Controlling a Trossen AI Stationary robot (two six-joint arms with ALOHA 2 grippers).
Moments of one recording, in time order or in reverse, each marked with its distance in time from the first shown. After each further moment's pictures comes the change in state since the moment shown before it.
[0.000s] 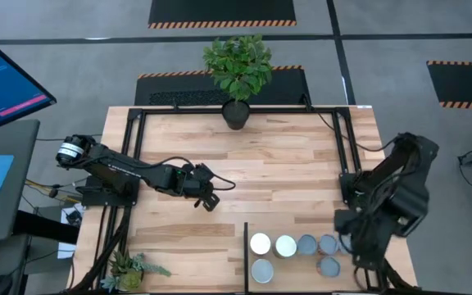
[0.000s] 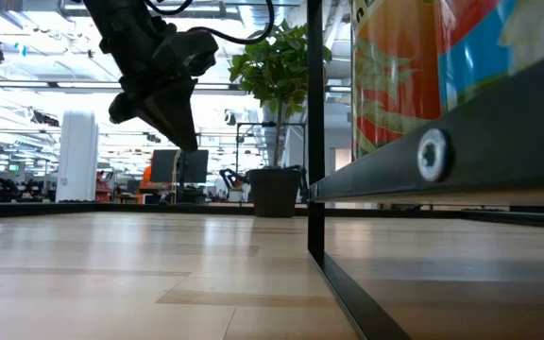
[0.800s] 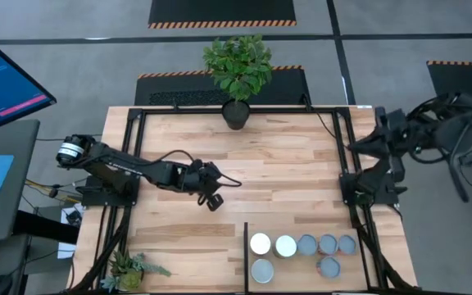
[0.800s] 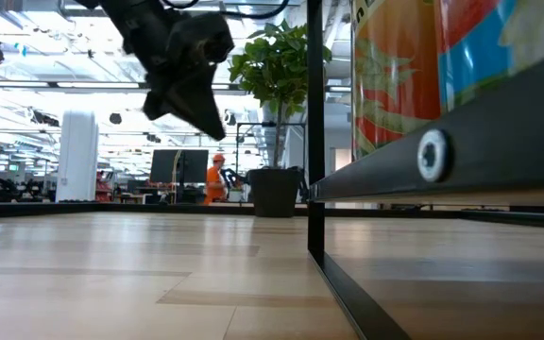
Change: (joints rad) left arm 0.036 0.000 0.000 0.162 0.044 0.246; right arm -0.058 -0.470 0.111 0.192 0.903 -0.584
